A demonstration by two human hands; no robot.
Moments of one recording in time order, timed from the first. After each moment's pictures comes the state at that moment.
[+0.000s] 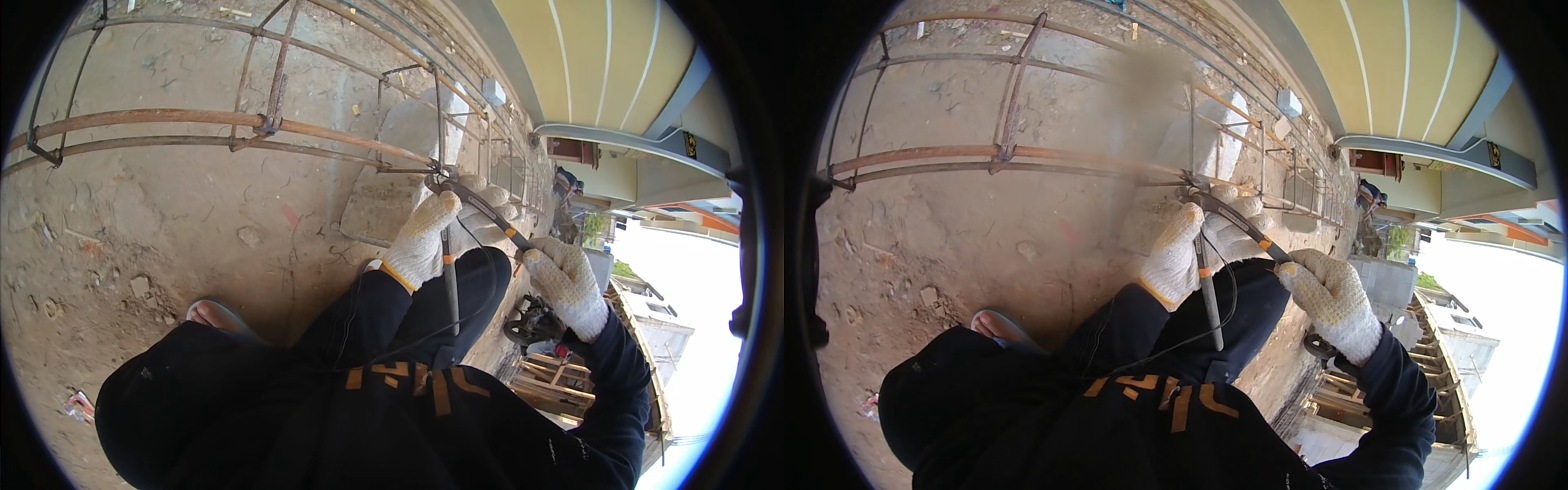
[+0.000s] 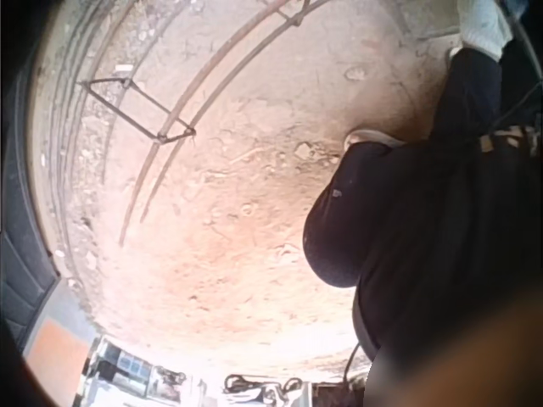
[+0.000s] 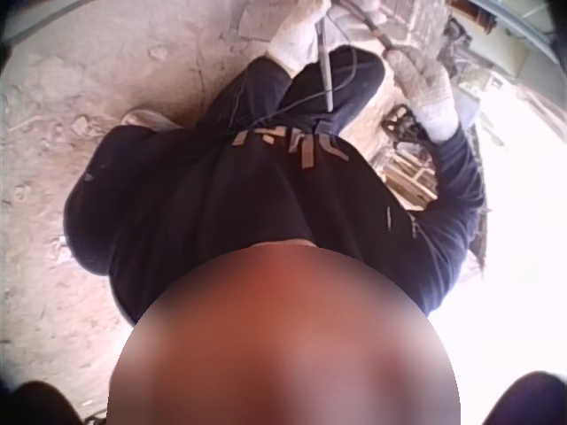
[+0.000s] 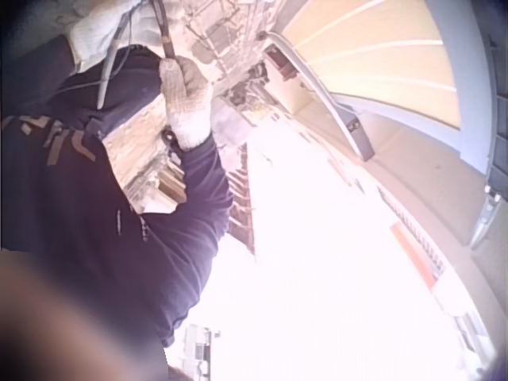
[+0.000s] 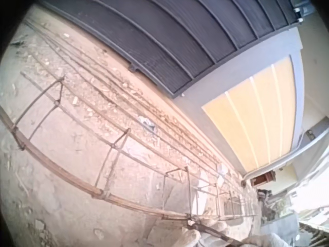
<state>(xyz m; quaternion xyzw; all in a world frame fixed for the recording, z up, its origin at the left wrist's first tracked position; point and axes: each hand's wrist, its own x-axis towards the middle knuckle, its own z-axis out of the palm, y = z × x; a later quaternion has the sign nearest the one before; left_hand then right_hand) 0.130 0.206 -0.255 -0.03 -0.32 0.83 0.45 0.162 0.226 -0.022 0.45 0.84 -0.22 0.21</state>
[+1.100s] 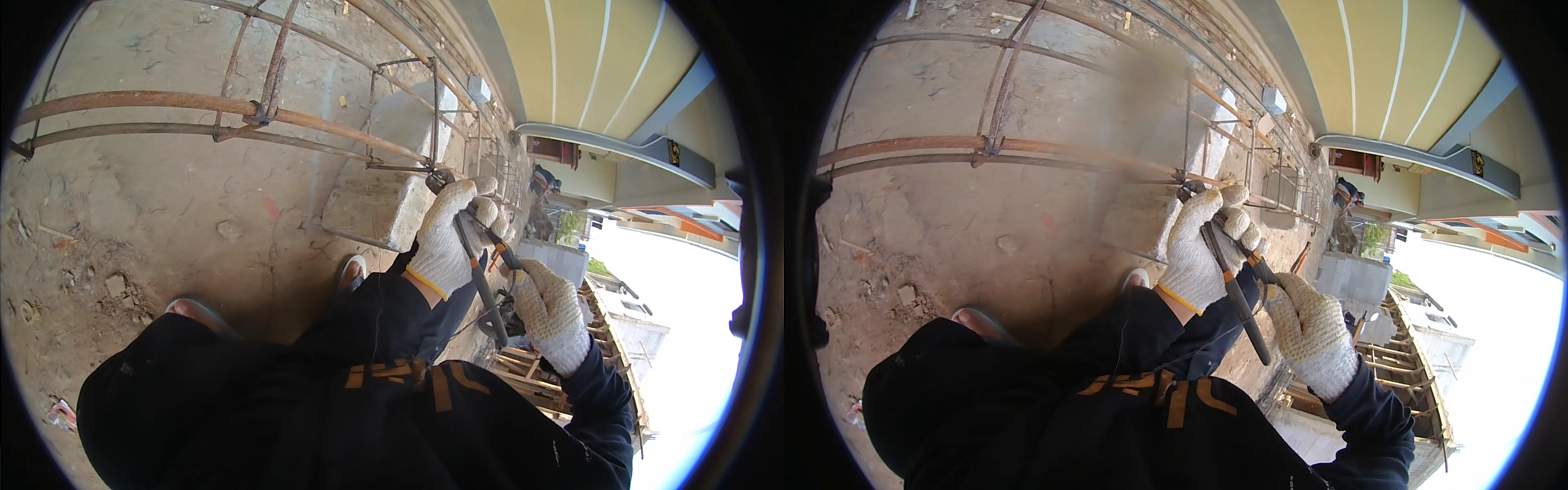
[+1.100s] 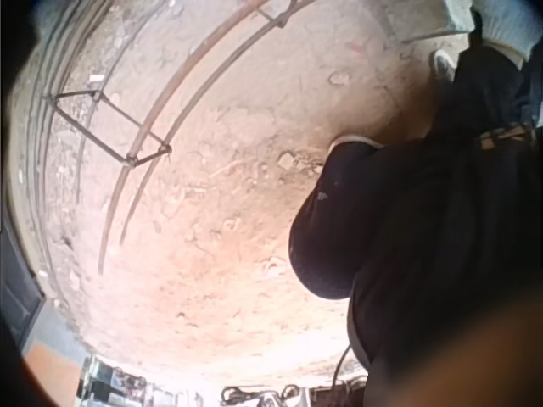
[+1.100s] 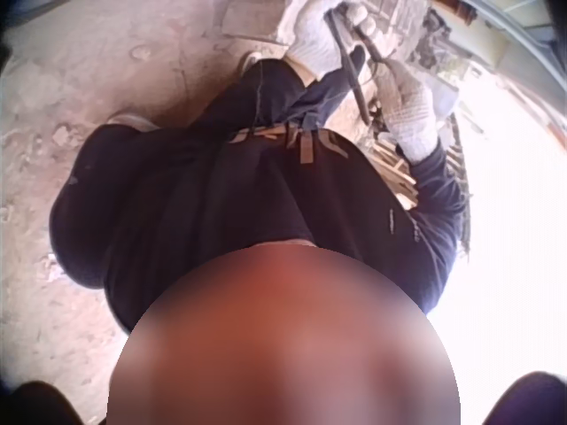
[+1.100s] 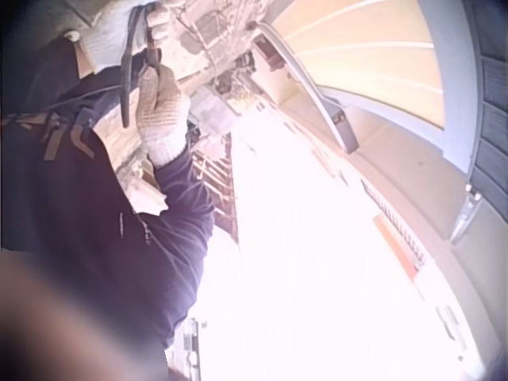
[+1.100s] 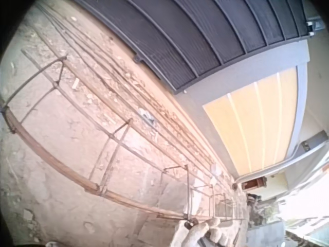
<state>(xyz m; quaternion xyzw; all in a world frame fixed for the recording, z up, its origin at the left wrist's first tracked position) 0.127 0.215 -0.213 -0.18 -0.41 0.79 0.43 0.169 0.191 -0.025 0.40 0.88 -0.01 0.25</state>
